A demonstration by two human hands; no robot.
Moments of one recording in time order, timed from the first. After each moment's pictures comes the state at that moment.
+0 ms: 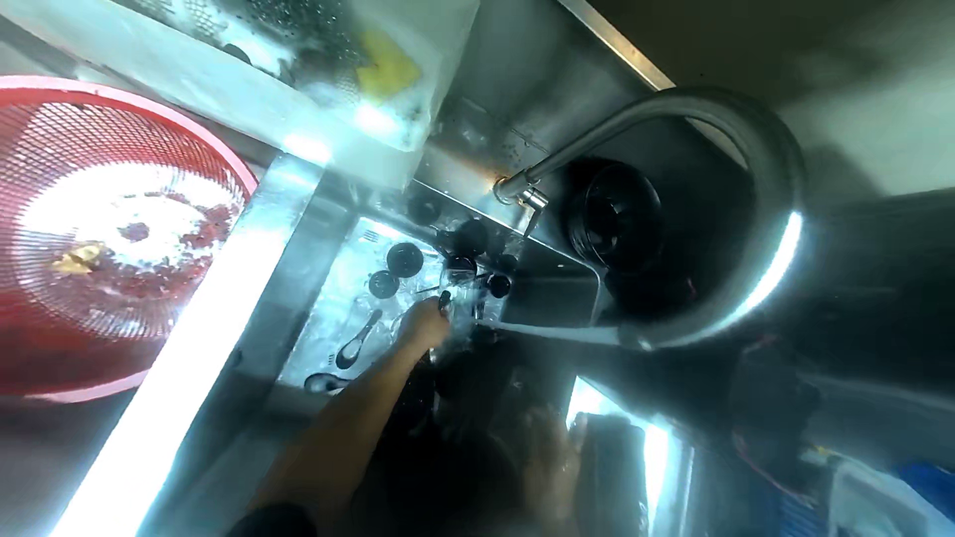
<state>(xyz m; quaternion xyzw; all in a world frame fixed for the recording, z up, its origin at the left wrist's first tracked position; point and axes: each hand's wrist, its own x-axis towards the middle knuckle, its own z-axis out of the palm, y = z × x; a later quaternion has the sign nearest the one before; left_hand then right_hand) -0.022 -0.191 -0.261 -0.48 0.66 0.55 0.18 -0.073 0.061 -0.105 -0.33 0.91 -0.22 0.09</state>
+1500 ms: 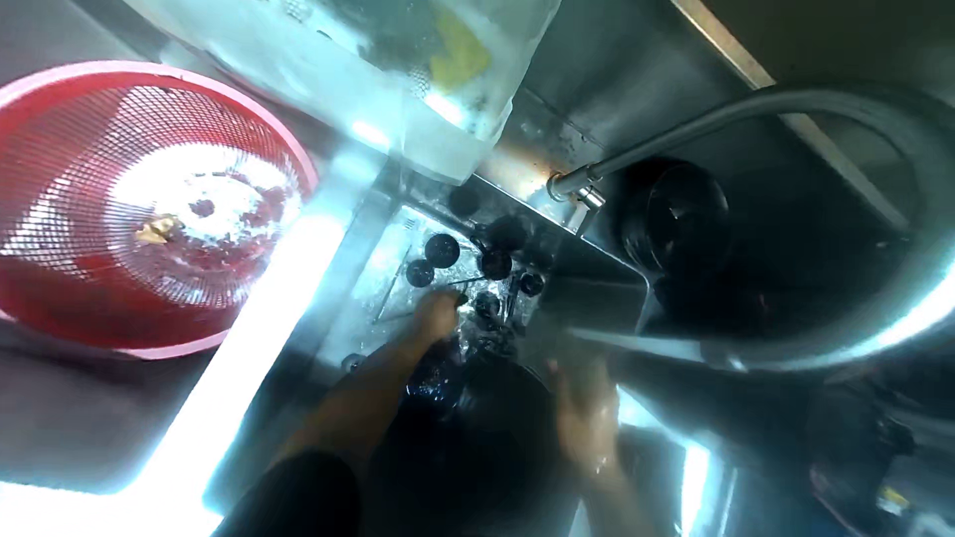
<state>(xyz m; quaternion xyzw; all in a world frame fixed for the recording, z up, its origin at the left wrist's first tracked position) 0.017 -0.201 -0.305 -0.39 0.77 0.47 0.19 -0.102 -0.028 -0.083 -0.39 0.88 -0.23 0.14</state>
